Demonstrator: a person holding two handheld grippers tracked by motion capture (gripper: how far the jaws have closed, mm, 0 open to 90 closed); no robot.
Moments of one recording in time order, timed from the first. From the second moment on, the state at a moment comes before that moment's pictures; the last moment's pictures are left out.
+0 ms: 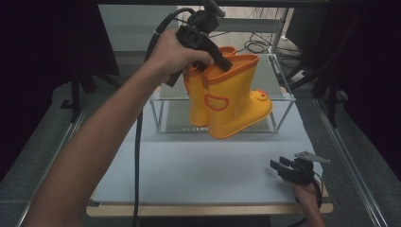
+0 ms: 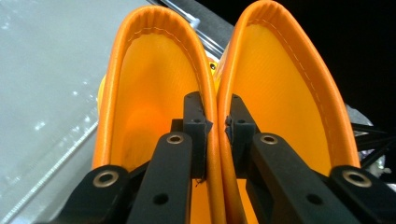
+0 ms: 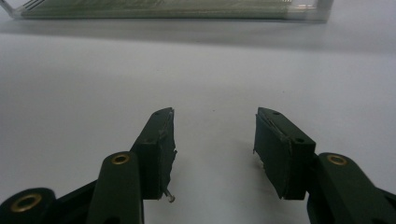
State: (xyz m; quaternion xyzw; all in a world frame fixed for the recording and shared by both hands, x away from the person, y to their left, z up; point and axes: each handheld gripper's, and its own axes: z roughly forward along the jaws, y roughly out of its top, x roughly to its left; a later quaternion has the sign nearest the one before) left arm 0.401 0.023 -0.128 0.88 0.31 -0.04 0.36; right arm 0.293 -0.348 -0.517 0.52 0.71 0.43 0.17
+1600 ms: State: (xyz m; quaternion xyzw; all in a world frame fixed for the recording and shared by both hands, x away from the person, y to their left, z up) left arm 0.533 0.023 -0.169 0.75 0.55 0.08 0.37; right arm 0.290 -0.350 -0.517 0.53 0.71 0.43 0.17
